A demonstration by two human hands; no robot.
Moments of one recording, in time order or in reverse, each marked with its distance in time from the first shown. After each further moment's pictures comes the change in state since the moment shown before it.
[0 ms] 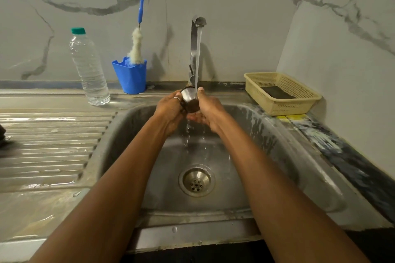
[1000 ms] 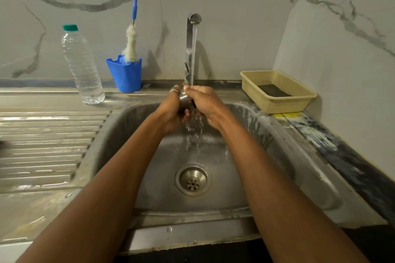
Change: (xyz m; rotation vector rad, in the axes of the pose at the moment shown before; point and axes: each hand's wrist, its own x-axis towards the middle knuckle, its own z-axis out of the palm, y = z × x) left_hand 0.003 -0.002 0.007 0.109 -0.121 -0.181; right_hand -0.003 -0.003 -0.011 -0.139 -0.147 -0.299
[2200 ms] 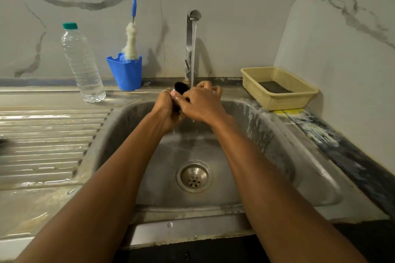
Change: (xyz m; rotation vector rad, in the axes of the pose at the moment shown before) left_hand -0.011 -0.001 -0.005 -0.248 0.096 -0.039; right_hand -0.001 0.005 0.011 -1.052 0.067 -0.275
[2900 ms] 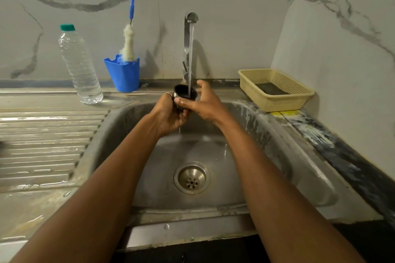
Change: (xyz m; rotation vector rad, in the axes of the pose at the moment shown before) left_hand -0.001 0.002 0.001 0.108 -0.092 -0.094; right_hand -0.007 0.020 -0.005 0.727 -0.008 0.187
